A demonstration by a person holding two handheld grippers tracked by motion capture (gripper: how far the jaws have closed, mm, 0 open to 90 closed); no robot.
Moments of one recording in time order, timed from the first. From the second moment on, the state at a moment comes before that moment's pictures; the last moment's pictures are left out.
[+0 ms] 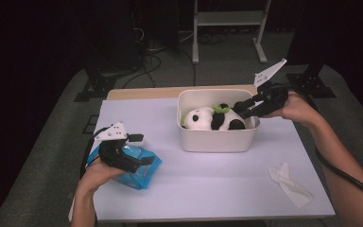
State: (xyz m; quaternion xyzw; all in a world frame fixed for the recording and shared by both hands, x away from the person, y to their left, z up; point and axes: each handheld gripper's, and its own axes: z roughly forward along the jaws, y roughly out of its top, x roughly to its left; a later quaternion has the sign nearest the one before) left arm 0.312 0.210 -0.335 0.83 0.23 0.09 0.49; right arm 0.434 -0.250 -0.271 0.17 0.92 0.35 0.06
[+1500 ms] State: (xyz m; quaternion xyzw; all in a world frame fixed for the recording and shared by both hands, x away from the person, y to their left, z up) left arm 0.311 0.202 -0.339 0.84 0.23 0.09 0.48; right arm 0.366 -0.314 -0.337 0.23 0.90 0.38 0.04
